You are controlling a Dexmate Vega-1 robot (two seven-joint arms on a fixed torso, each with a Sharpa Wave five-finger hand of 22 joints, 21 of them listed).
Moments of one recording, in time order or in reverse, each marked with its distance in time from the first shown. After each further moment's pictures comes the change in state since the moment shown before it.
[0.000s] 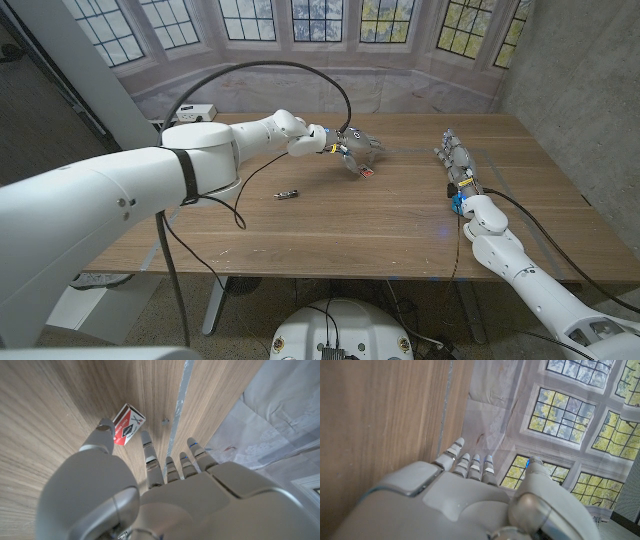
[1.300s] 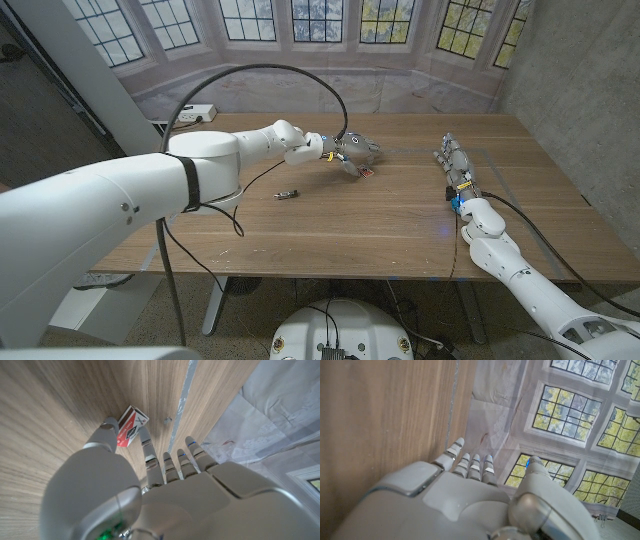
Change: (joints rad) left arm 0.027 -0.010 0.064 0.039 -0.003 0.056 0.131; left_hand 0.034 0.000 -0.019 0.000 0.000 0.083 -0.012 0.078 0.045 0.089 -0.014 0.008 0.005 0.071 -0.021 0.000 0.000 0.032 -0.014 0.008 0.000; right arm 0.007 0.022 -0.003 0.044 0.008 0.020 0.009; right_hand -0.003 0.003 0.000 0.000 0.000 0.005 -0.005 0.000 0.000 0.000 0.000 0.000 0.000 0.000 0.000 0.000 0.000 0.000 0.000 0.000 0.000
